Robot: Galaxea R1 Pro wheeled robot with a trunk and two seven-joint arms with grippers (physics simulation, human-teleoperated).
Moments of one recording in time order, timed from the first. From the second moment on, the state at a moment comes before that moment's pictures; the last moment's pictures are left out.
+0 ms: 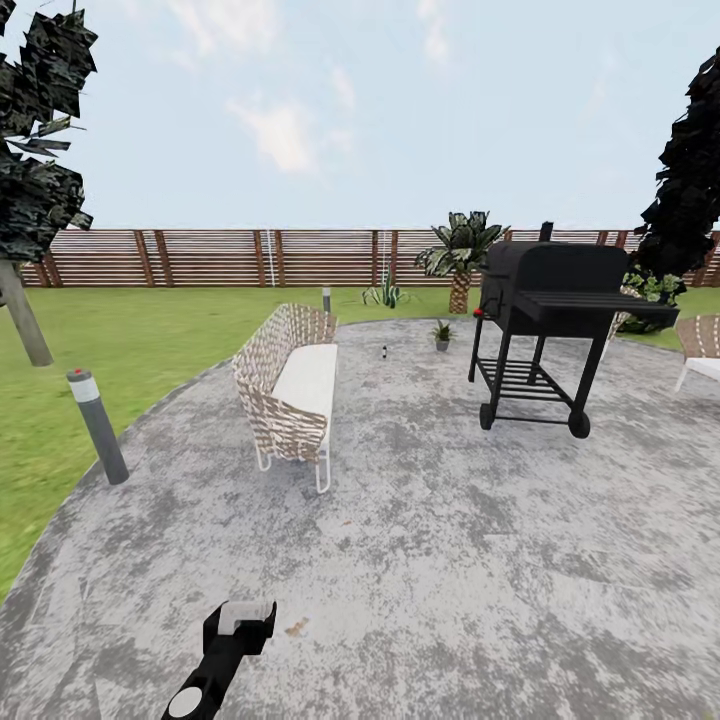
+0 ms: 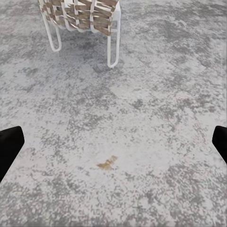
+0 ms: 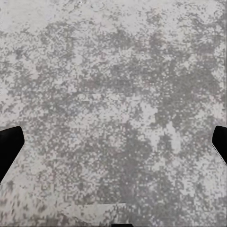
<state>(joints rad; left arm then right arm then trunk) -0.28 -0.02 0.00 -0.65 -0.01 -0.23 0.00 0.00 -0.01 -0.01 -0.71 0.00 0.03 0.00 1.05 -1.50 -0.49</state>
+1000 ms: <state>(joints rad) -0.28 -0.02 0.00 -0.65 -0.01 -0.23 0.00 0.00 -0.01 -0.01 -0.75 -0.01 0.02 0.00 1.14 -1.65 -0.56</state>
